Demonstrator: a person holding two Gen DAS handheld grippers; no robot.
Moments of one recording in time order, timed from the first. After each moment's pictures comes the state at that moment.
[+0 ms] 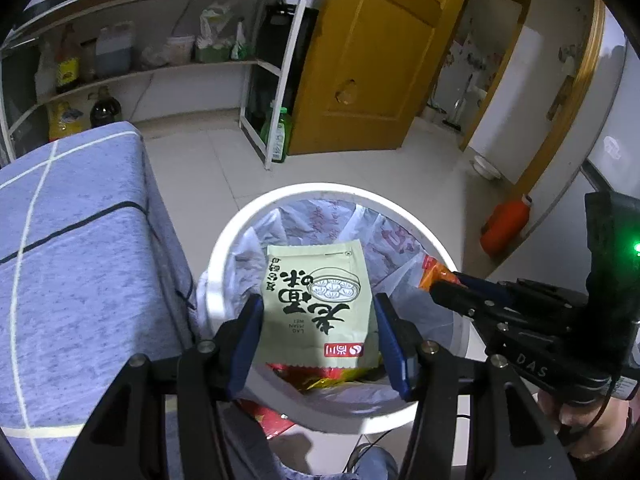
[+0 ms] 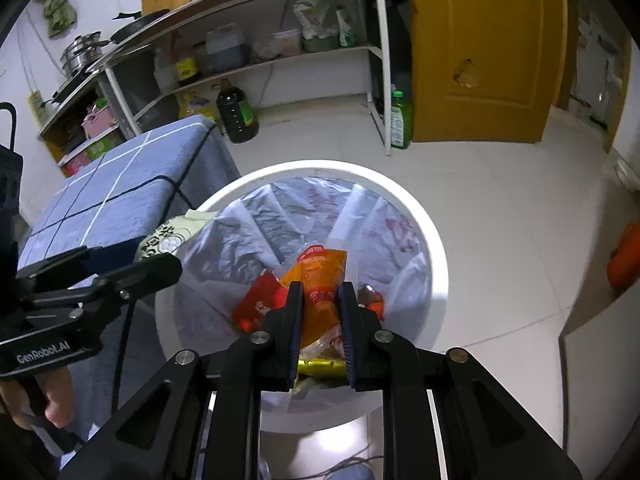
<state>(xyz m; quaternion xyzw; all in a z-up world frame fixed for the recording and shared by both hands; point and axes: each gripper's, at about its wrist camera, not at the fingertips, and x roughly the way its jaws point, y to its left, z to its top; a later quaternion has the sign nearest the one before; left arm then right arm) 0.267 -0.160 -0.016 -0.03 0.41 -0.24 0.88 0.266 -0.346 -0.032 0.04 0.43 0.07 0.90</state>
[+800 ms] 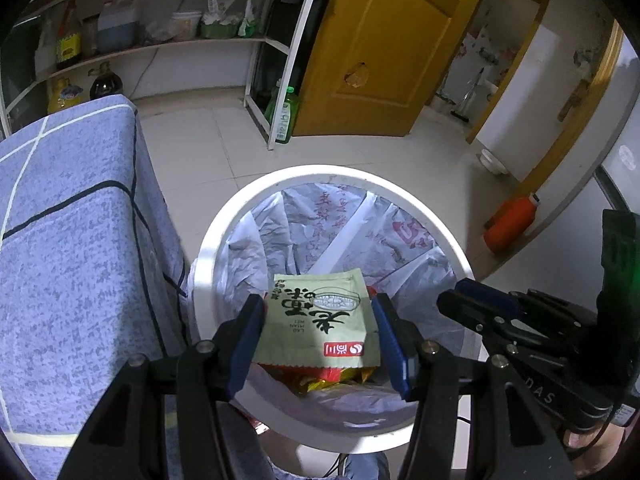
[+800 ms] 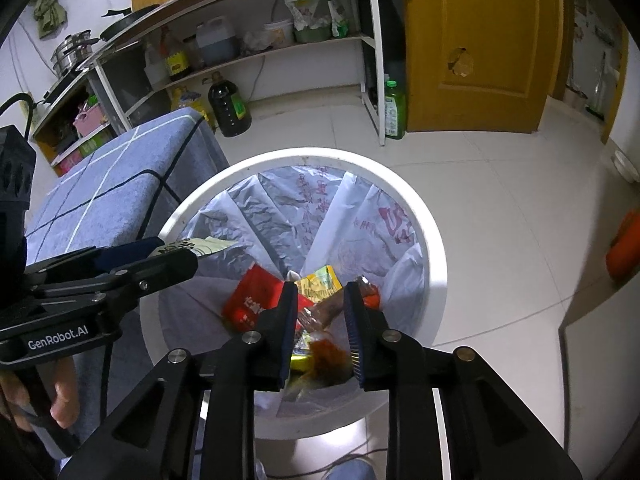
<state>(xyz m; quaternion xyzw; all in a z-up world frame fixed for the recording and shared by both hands) 0.285 -0.163 -0.030 -0.05 0.45 -0.23 0.86 0.272 -0.347 -0.039 0.04 0.44 0.06 0.89</state>
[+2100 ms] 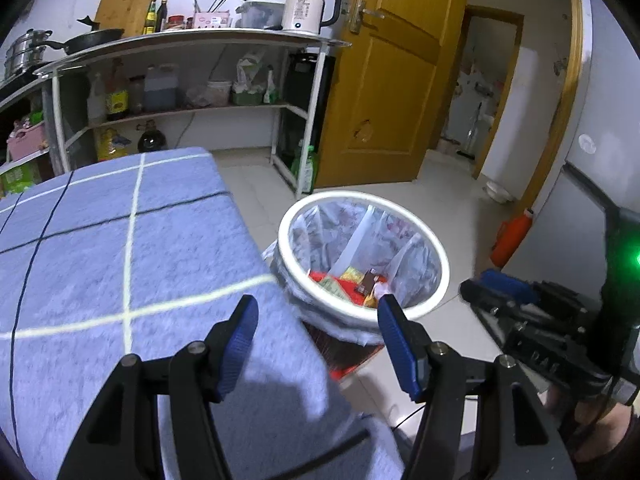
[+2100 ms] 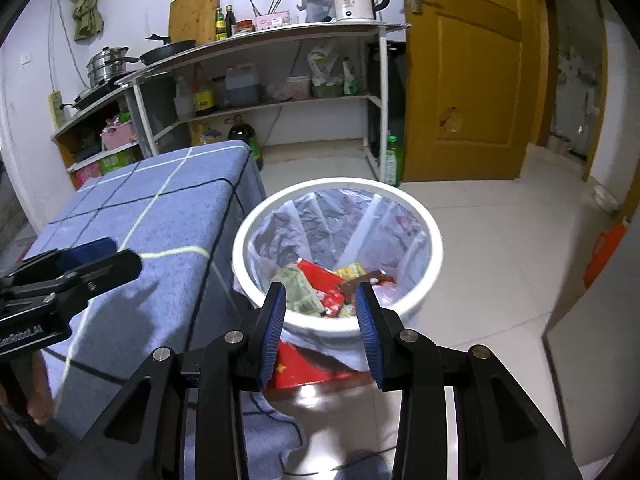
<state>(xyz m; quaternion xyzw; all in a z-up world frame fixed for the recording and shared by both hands) 0.140 -0.093 0.018 -0.03 0.34 -0.18 0.92 0.133 -0.295 0.001 0.01 0.34 0.04 0.94</state>
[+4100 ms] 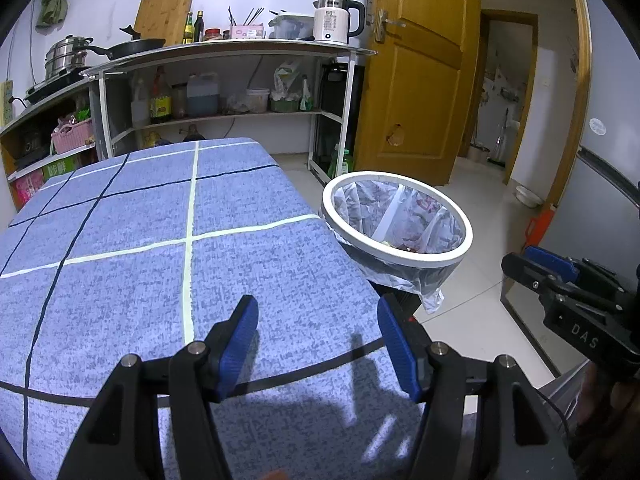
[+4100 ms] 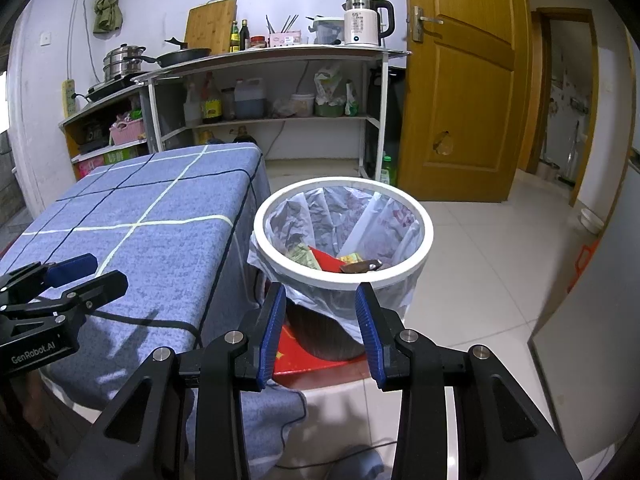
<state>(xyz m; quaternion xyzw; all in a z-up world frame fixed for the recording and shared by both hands) 0.068 -0.073 -0.011 -0.02 0.31 -0.12 0.94 0.073 -0.277 -0.008 -0.02 0.30 0.04 0.95</state>
